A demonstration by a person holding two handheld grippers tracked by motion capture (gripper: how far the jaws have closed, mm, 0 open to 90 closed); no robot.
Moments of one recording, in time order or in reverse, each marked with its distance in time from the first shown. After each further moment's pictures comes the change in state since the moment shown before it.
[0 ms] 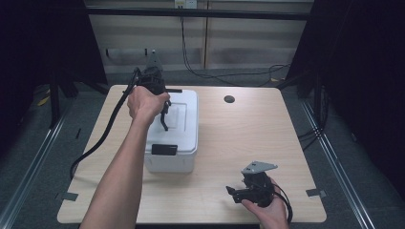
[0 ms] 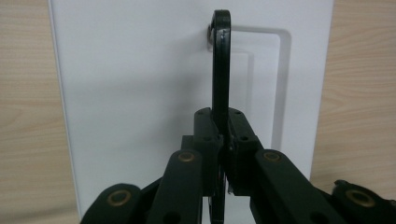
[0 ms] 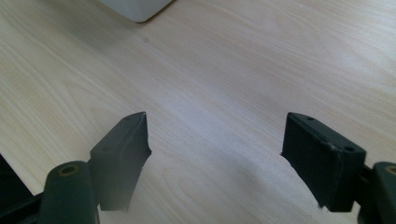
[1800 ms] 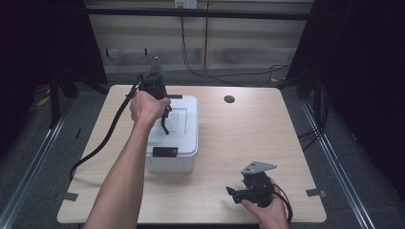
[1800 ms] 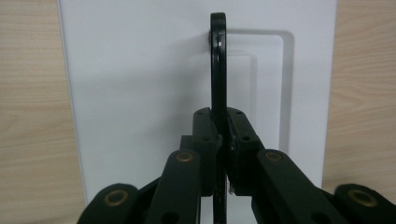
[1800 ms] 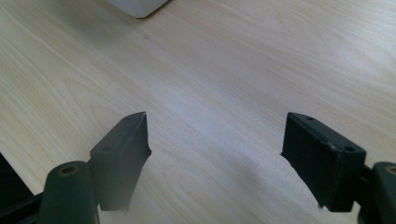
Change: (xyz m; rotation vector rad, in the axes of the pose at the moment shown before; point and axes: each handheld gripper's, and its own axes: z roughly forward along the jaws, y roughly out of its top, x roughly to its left) left arm 0.006 0.004 0.022 0.027 0.008 0.014; right arm 0.000 0.000 0.001 0.011 0.000 -0.006
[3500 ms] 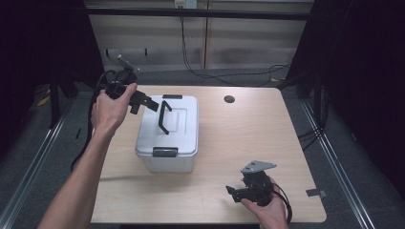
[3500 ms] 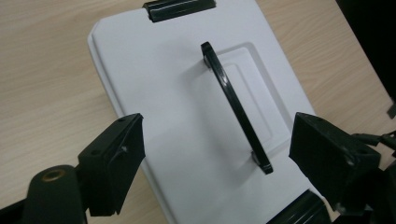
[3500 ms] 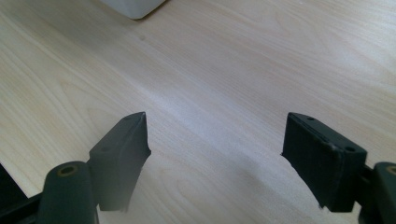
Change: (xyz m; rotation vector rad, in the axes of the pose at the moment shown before) left arm 0.079 -0.029 -0.036 -0.266 -0.242 0.411; right arm -0.001 0.001 0.002 -0.002 -0.002 0.012
